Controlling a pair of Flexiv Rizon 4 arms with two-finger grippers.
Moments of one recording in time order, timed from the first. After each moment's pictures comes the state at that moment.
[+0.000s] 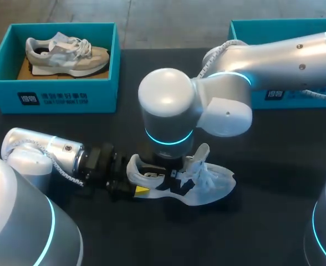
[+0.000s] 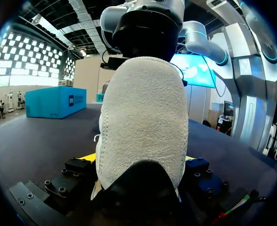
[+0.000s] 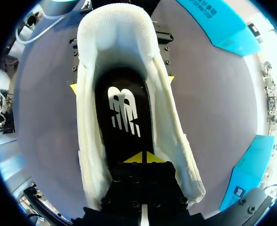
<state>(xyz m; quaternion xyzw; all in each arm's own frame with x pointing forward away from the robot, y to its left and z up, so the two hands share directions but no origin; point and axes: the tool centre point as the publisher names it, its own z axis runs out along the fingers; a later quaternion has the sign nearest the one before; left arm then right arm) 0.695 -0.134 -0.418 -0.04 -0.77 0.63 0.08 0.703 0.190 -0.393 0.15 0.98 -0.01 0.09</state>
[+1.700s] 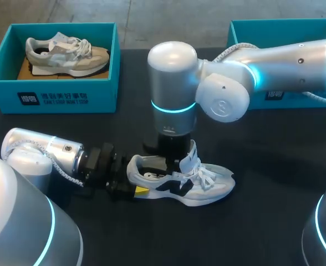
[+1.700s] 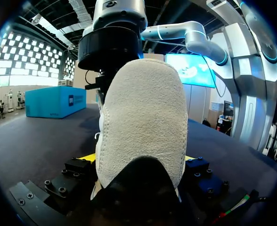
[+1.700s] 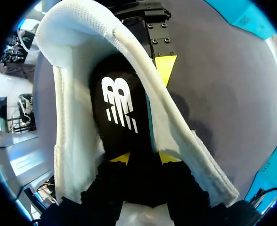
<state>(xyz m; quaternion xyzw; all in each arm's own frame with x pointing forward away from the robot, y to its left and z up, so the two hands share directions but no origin) 0.694 -0.134 -0.419 -0.04 -0.77 0.63 0.08 0.697 0.184 -0.409 0.16 0.98 -0.03 -0.07</state>
